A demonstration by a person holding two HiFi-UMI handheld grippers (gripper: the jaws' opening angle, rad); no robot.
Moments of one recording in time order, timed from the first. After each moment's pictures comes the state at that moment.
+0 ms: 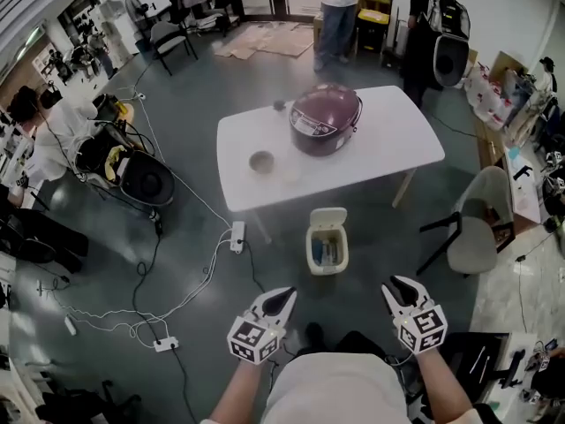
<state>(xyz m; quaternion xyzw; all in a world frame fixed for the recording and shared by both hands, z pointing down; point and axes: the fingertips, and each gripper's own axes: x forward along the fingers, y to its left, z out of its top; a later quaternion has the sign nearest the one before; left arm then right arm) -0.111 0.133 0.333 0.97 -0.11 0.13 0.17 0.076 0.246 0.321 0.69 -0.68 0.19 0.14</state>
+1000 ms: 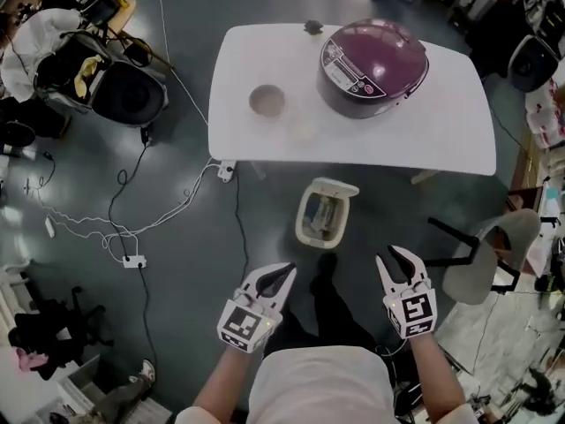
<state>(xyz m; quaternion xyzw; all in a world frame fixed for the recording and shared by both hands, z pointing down) 0.018 0.029 0.421 0.94 -0.20 0.16 0.20 0.204 0.062 0.438 0.57 -0.75 0.19 0.26</state>
